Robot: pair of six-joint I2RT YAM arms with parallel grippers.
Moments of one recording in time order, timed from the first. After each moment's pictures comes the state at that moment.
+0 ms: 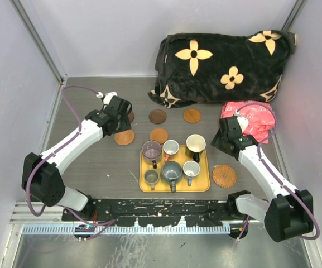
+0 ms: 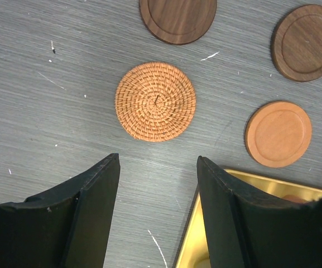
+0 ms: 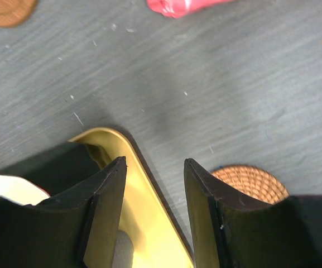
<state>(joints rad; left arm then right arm) -0.52 1.46 1.21 -0.71 -0.41 -0.69 0.24 1.11 0.77 -0.59 0.27 0.67</state>
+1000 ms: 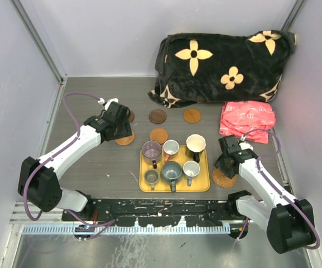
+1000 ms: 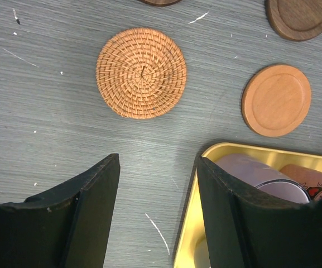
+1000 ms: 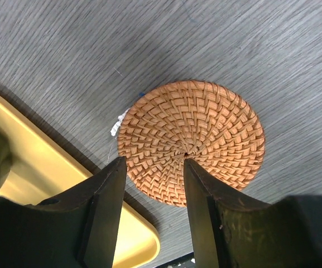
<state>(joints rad) -0.53 1.40 1.10 -0.66 -0.30 -0.67 0.24 0.98 0.53 -0.80 0.26 0.96</state>
